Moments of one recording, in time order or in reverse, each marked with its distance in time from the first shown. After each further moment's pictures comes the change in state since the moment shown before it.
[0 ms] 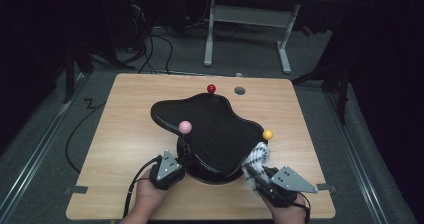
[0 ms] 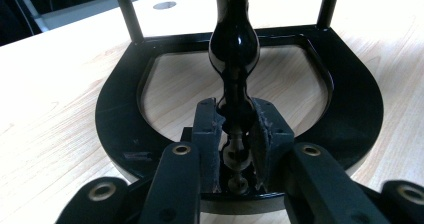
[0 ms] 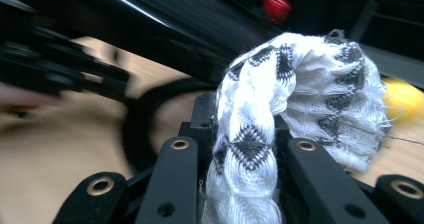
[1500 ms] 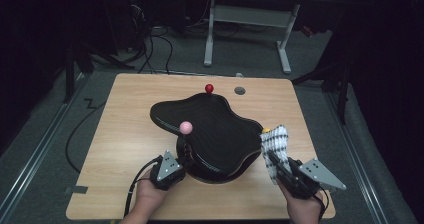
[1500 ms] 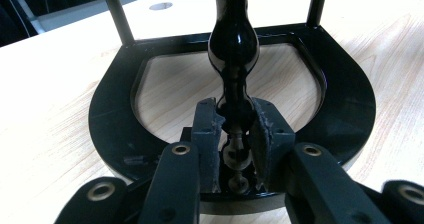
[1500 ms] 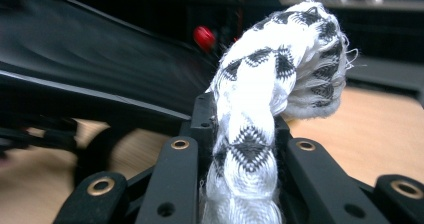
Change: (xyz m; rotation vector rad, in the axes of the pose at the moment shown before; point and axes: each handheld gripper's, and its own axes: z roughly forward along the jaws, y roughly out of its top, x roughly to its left) left arm -0.002 0.000 0.001 -0.002 -0.017 0.009; right arm -0.052 -0.004 -0.017 -0.064 -0.186 0.162
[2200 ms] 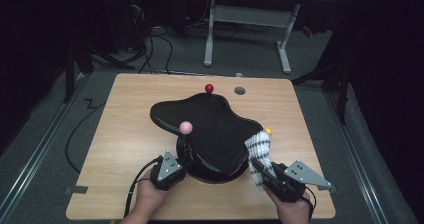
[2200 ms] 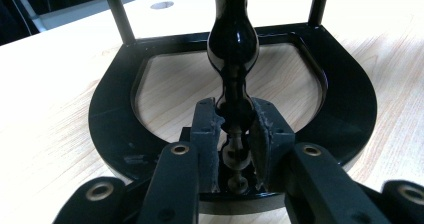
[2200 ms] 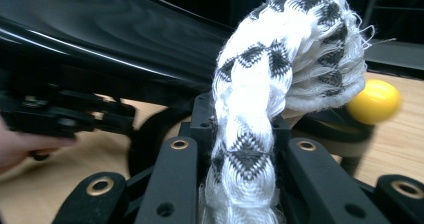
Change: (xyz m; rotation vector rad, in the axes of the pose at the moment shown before) left arm -0.001 0.000 0.001 0.004 0.007 -0.001; right arm 0.031 0.001 0.005 0.014 0.194 -0.004
